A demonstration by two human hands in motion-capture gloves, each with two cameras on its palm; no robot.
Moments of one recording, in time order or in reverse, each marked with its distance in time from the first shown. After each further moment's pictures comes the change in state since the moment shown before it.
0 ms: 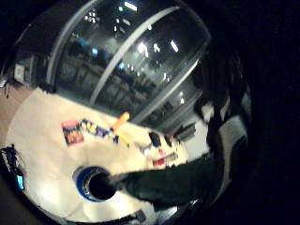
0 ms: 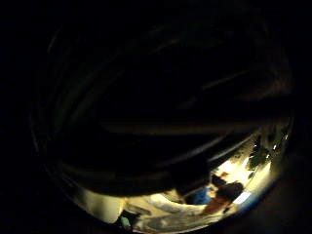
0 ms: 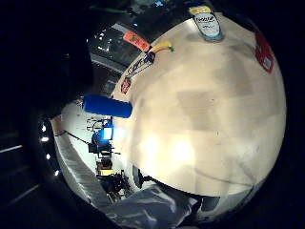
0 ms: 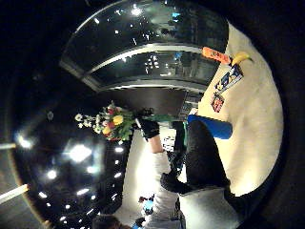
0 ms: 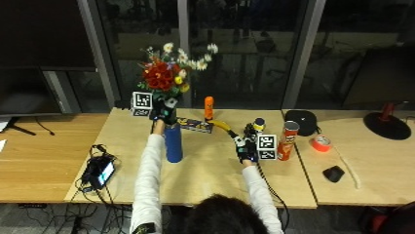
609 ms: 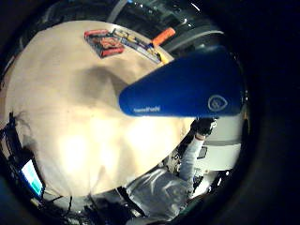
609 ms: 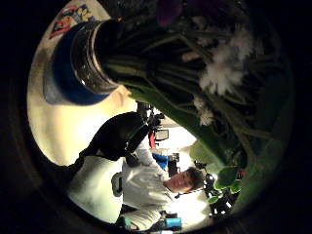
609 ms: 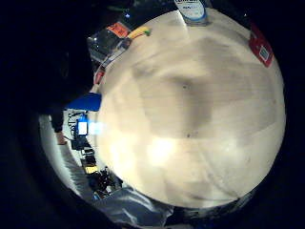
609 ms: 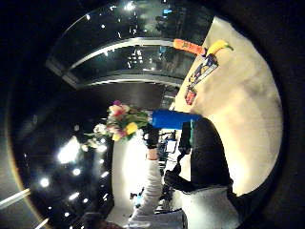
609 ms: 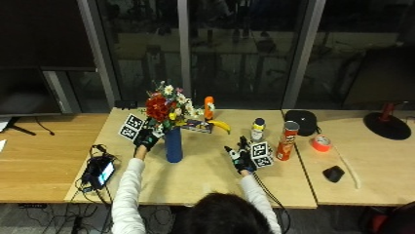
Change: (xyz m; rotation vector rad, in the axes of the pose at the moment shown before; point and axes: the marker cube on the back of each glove) left arm -0.096 0.141 -0.059 -0.504 -0.237 -0.431; right arm 0.047 0.030 0.017 -0.053 0.258 -0.012
